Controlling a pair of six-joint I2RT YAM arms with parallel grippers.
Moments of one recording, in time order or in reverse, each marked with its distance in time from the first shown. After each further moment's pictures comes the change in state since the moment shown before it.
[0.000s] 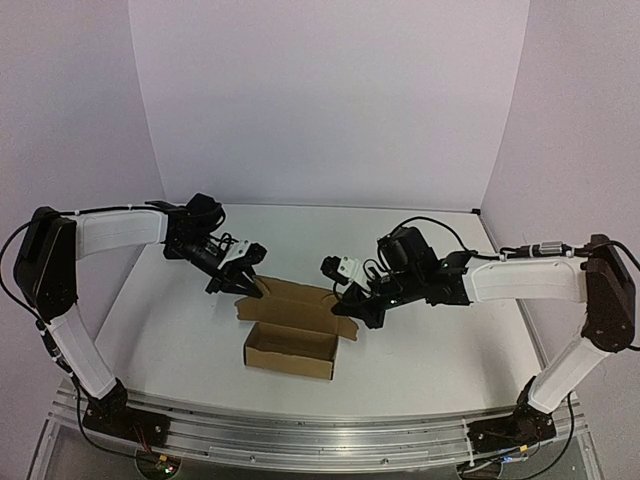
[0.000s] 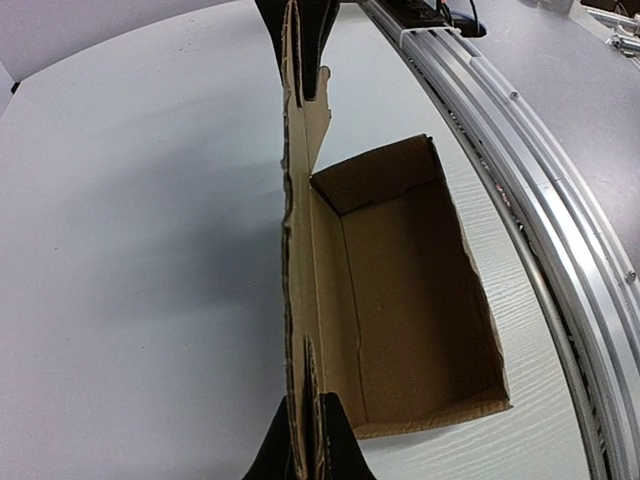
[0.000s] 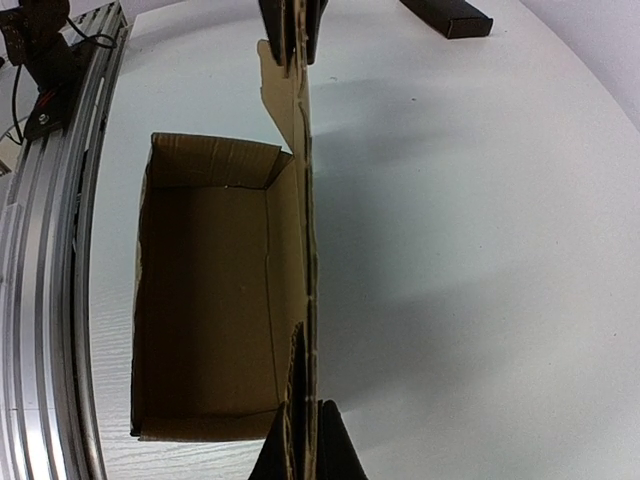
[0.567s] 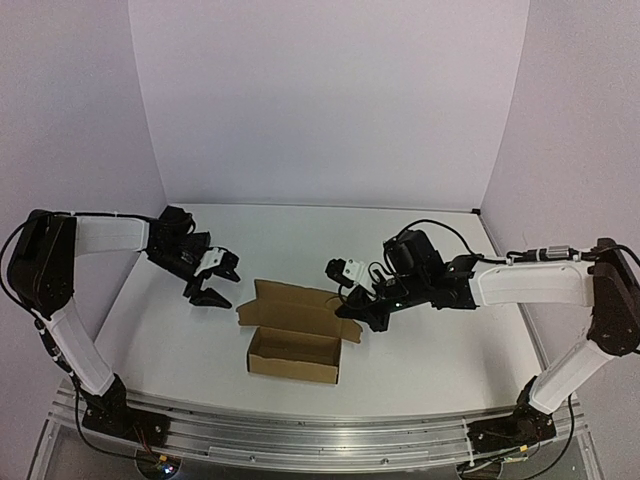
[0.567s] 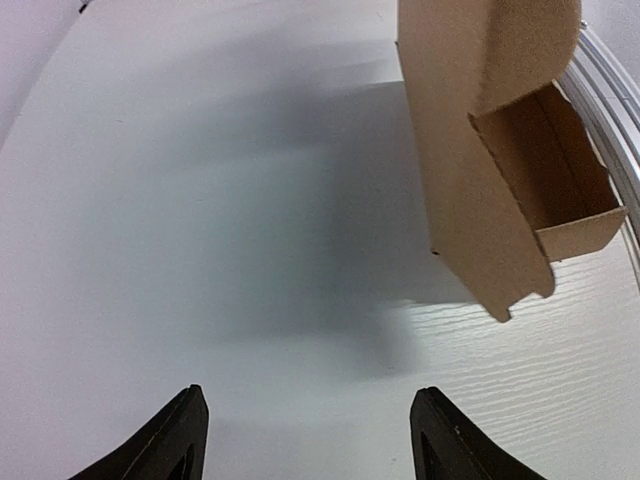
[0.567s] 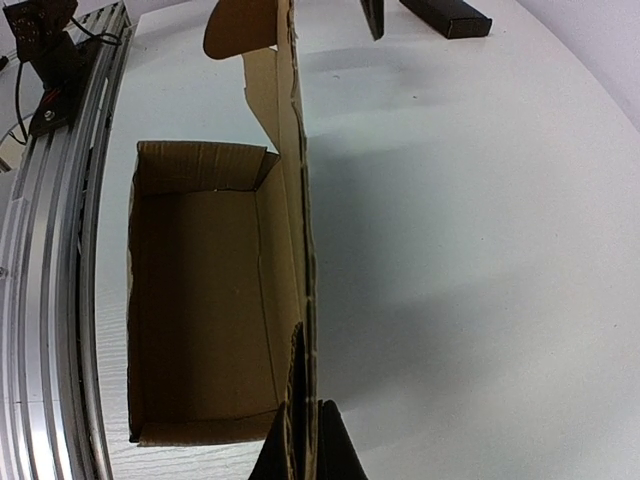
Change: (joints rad) left arm 0.210 -0.006 -0.126 0.112 -0.078 0.116; right arm -0.001 -0.041 -0.048 0.016 0.001 0.002
